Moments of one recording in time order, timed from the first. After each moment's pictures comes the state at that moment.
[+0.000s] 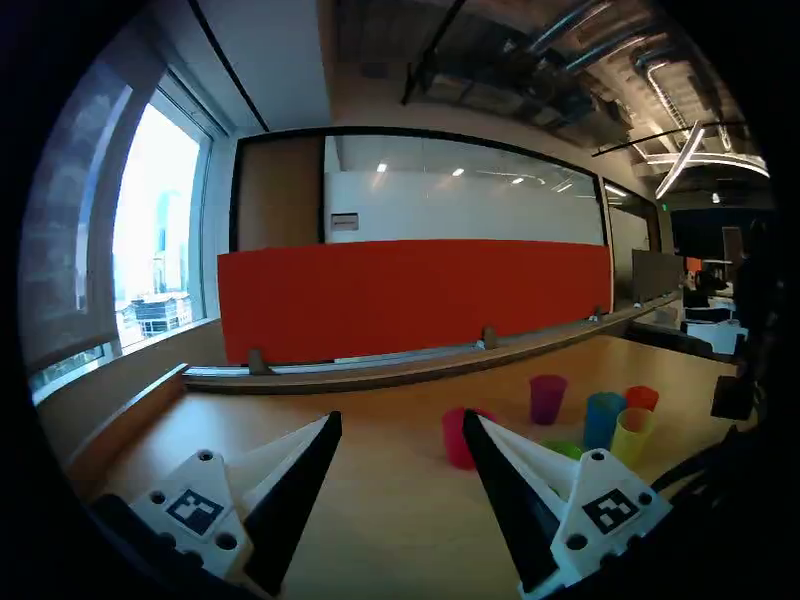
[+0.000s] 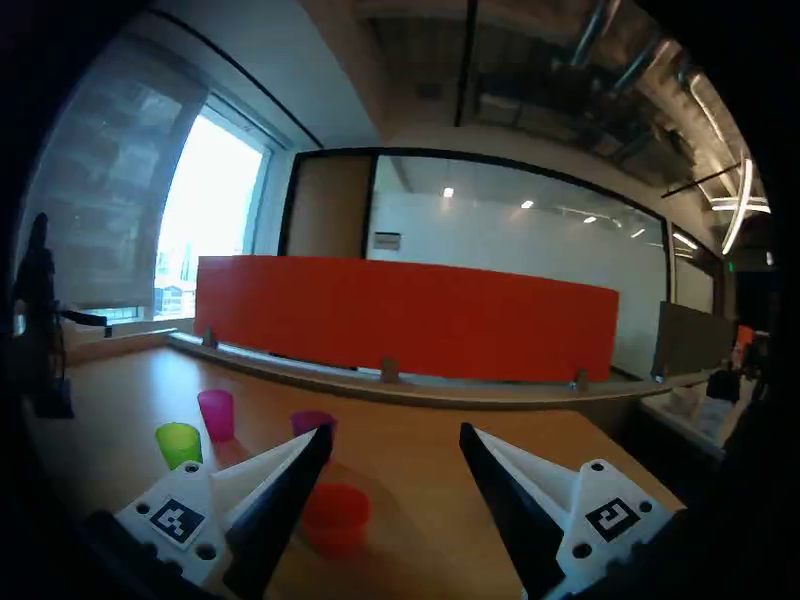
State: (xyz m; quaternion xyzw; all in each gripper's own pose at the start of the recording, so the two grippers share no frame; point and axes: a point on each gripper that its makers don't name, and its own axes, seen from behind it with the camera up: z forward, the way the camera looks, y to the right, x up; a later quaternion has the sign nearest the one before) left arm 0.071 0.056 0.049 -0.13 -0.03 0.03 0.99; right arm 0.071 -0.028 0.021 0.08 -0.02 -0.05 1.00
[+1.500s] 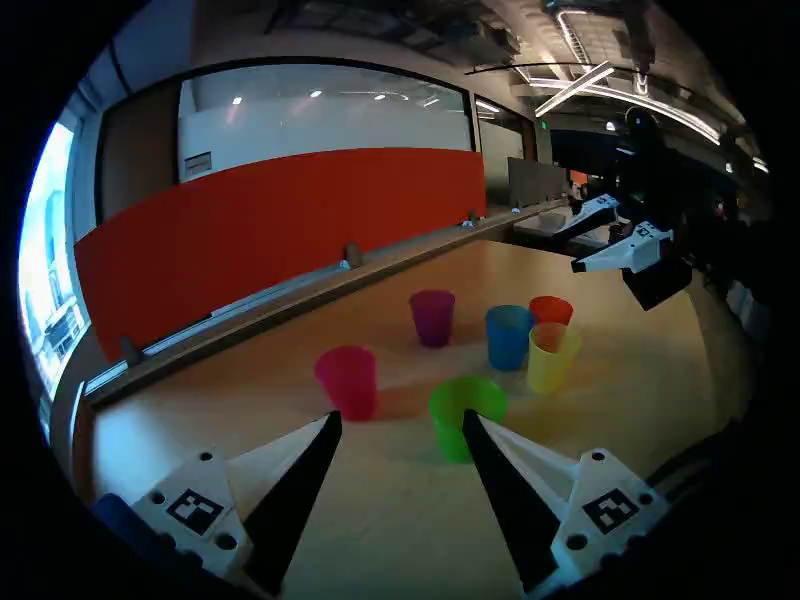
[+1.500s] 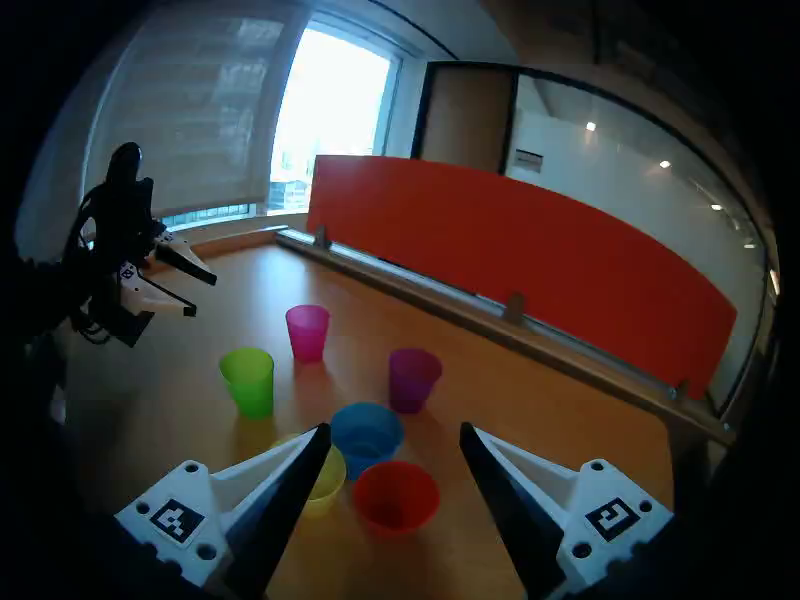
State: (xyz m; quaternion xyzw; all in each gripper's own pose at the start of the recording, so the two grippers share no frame) left arm 0.010 0.152 0.056 -0.37 -0.17 0.12 0.91; right arm 0.032 -0.078 0.046 0.29 -0.20 -0.15 0.93
